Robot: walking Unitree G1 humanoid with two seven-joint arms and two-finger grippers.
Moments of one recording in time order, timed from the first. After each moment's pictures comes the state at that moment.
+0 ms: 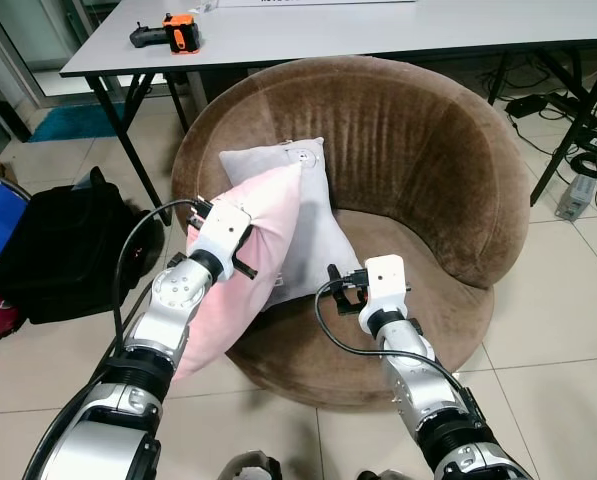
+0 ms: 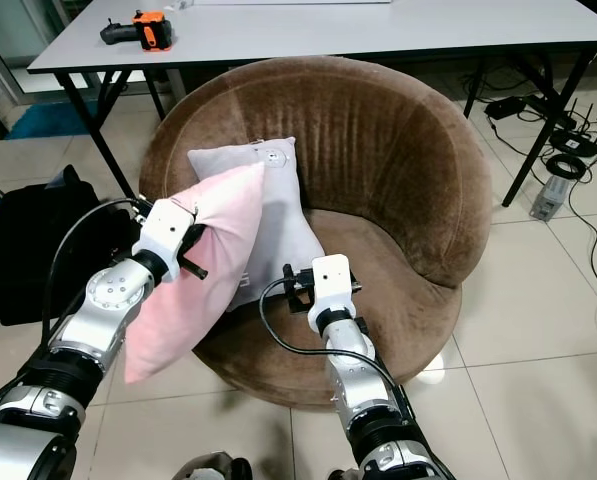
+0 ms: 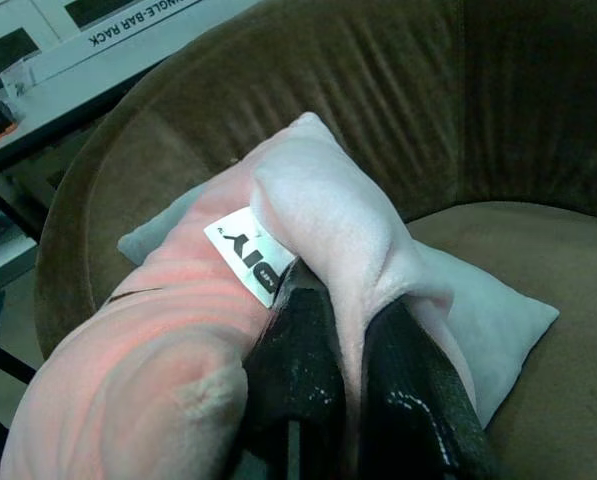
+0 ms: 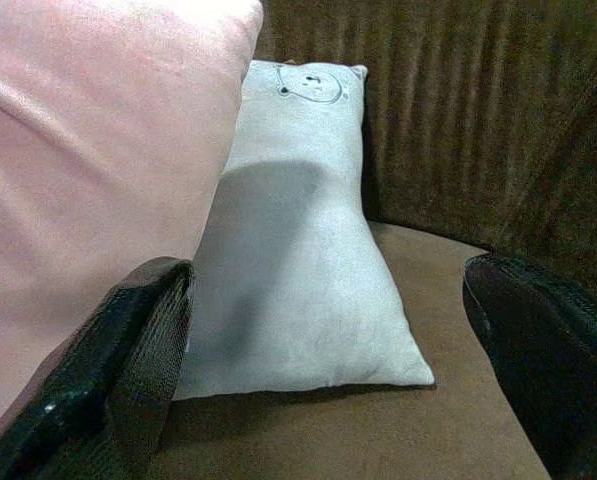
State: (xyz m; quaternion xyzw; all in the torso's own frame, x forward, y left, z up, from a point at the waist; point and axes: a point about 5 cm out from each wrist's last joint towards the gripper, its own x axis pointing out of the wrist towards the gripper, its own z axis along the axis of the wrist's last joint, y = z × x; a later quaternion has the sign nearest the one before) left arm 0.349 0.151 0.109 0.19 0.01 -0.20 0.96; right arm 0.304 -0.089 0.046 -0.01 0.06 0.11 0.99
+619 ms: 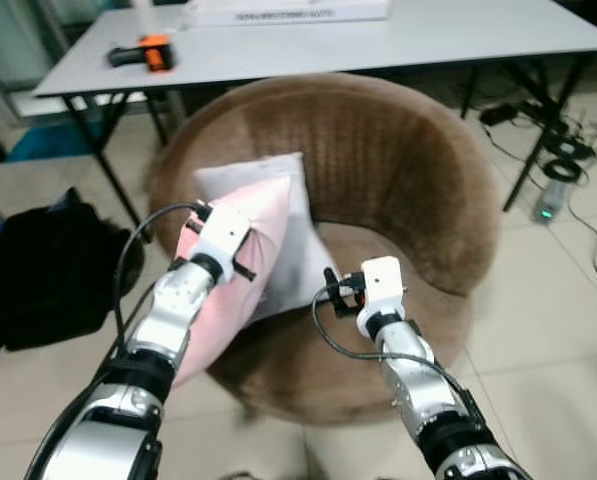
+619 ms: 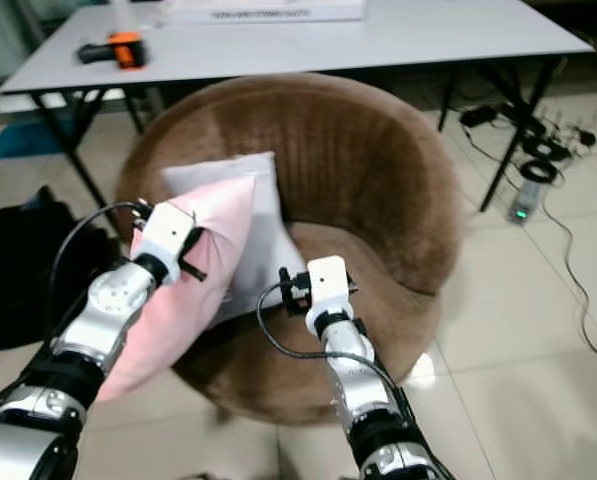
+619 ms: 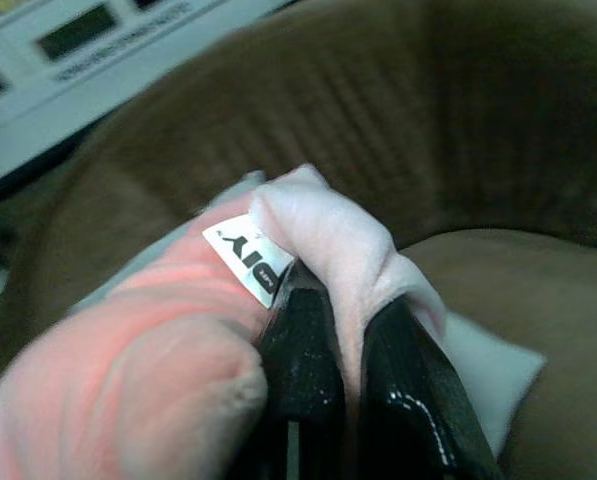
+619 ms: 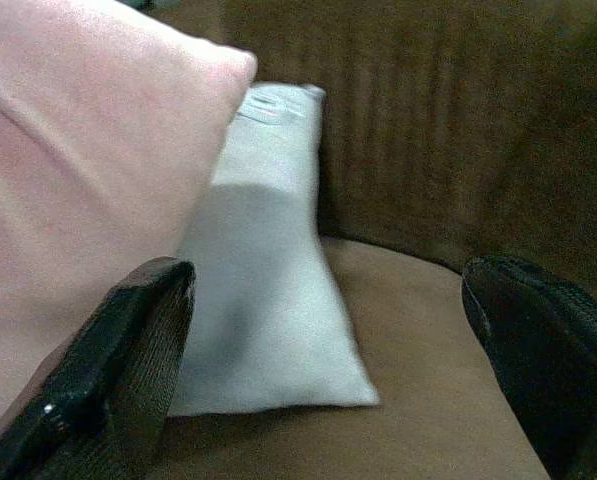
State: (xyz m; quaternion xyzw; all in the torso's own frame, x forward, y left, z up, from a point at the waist) left arm 0.349 0.143 0.105 0.20 0.01 -0.20 0.96; right arm 0.302 -0.093 0.043 -0.02 0.06 0.12 0.99
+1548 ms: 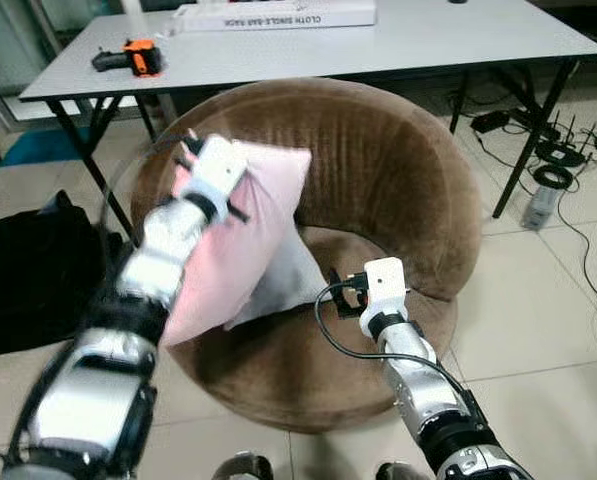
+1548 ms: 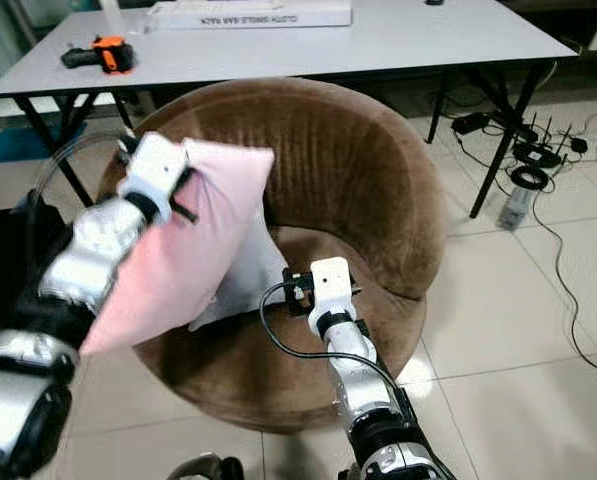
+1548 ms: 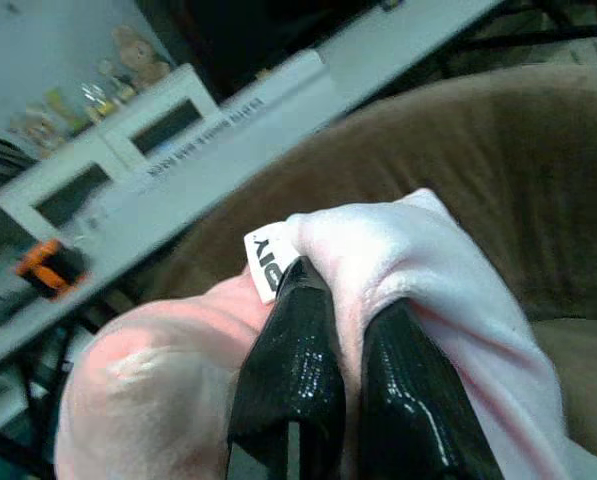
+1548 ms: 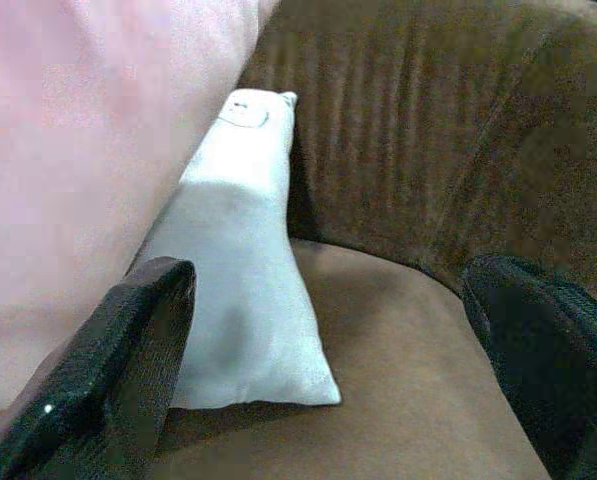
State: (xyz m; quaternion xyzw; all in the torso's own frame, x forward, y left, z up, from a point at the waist) left arm 0.388 0.160 0.189 0.24 -0.05 -0.15 0.96; right arm 0.302 -0.089 0.043 -0.01 0.07 0.13 0.99
